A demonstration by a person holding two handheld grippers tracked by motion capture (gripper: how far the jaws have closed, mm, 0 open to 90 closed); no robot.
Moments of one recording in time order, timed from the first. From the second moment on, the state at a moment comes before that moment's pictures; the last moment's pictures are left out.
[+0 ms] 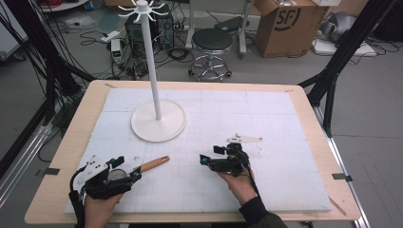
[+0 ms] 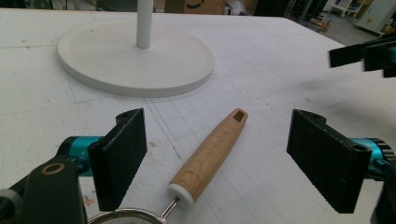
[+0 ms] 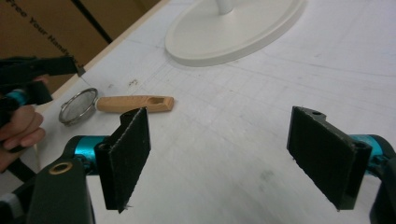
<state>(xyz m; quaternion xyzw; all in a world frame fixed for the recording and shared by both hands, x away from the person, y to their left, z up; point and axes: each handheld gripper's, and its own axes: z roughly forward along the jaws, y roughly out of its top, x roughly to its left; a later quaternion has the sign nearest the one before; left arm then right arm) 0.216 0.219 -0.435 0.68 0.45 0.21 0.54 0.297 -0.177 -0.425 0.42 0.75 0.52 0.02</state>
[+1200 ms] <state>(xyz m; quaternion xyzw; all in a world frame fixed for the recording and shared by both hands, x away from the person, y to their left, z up) 0.222 0.212 -0.436 0.70 0.43 0.21 0.52 0.242 -0.280 -0.420 0.42 0.69 0.58 0.11</state>
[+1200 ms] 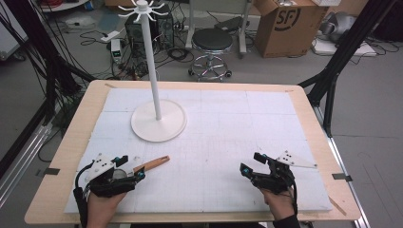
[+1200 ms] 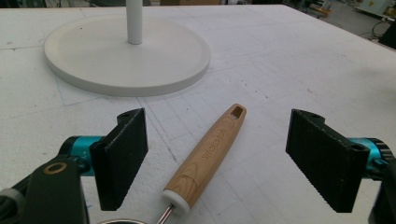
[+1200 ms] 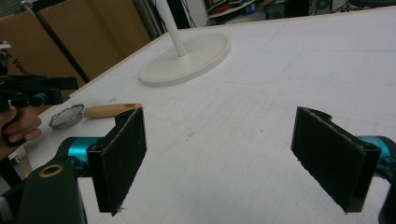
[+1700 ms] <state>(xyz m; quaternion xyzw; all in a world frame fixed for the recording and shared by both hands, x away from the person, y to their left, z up) 0.223 0.208 -0.437 0.71 0.44 0.19 0.52 0.242 -0.278 -0.420 0.42 0.69 0.58 0.11</state>
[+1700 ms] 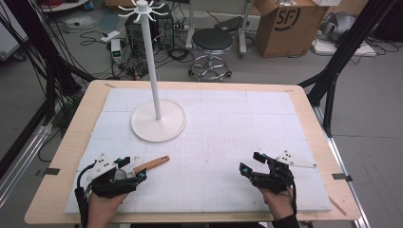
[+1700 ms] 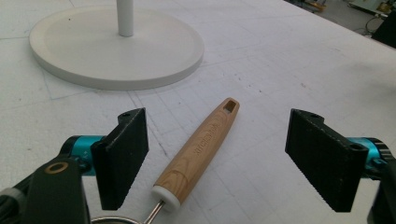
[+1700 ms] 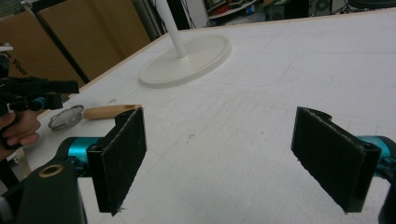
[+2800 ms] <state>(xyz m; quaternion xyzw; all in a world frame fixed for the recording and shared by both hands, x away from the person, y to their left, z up) 0.257 0.205 -0.441 0.81 0.41 0.14 0.39 0.248 -0.282 -0.424 0.43 0.68 0.58 0.10</state>
